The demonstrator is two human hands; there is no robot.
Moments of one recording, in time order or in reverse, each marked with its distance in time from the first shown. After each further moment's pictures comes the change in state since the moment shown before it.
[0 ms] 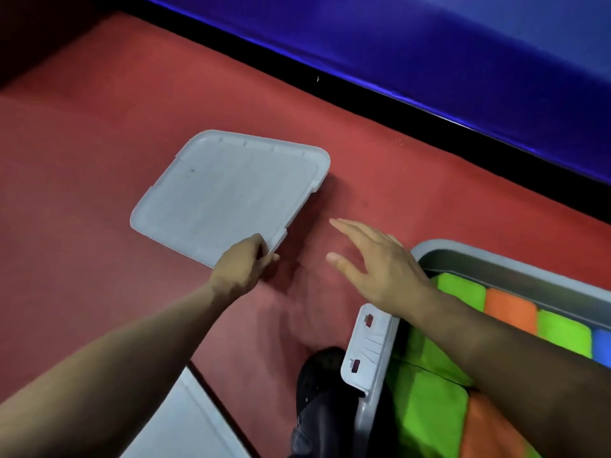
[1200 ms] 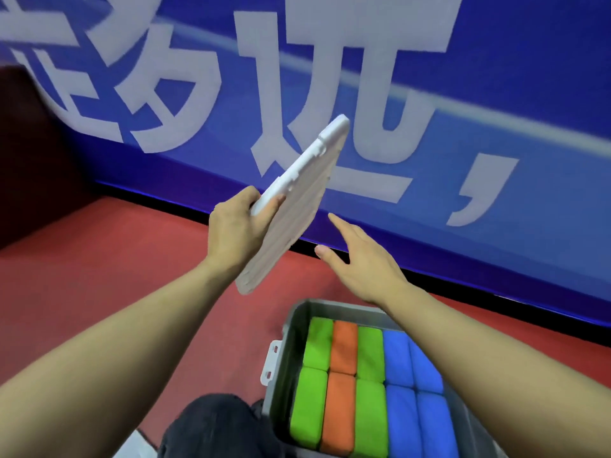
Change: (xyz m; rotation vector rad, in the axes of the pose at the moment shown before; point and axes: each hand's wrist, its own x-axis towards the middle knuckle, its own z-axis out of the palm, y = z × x) left_hand -0.283 0.330 -0.203 -0.272 0.756 0.599; right_hand -0.265 -0.127 -0.264 -0.073 0.486 0.139
